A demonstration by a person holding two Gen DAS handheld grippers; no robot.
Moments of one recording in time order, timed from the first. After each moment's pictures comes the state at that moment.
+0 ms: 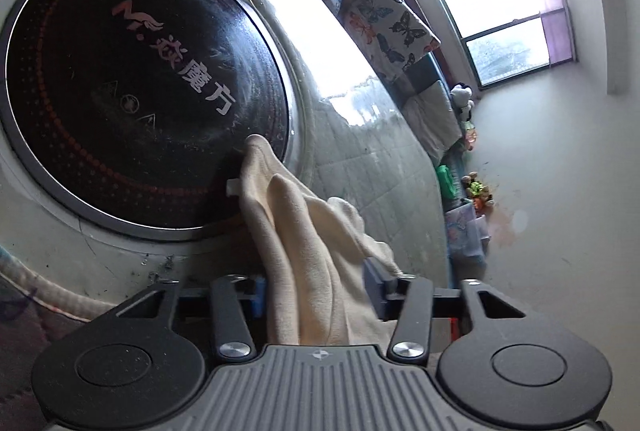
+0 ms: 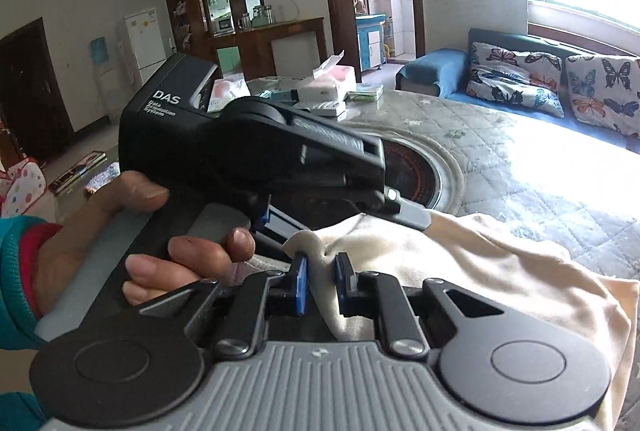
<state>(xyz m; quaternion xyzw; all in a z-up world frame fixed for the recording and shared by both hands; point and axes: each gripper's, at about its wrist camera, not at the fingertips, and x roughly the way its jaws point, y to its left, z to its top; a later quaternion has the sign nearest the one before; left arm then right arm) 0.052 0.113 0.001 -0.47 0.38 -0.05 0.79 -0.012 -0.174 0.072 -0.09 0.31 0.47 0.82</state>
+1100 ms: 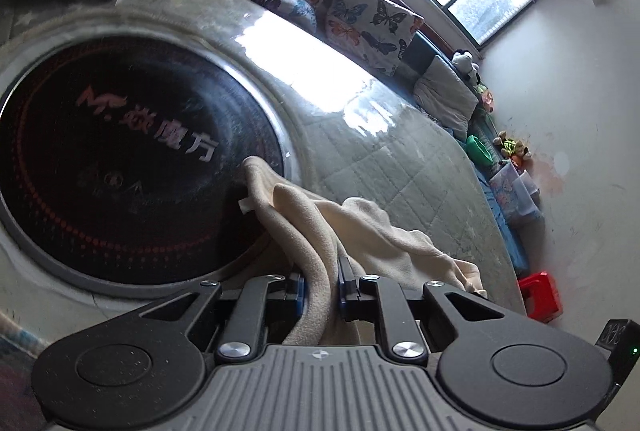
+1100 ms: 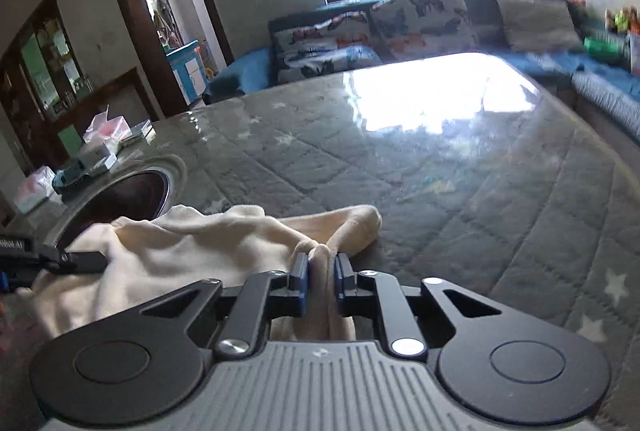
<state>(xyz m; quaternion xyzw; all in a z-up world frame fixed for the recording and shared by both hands) 0.049 0.080 0.019 -0.30 0.37 -0.04 0.88 0.081 -0.328 0.035 0.04 0.35 0.23 0.91</state>
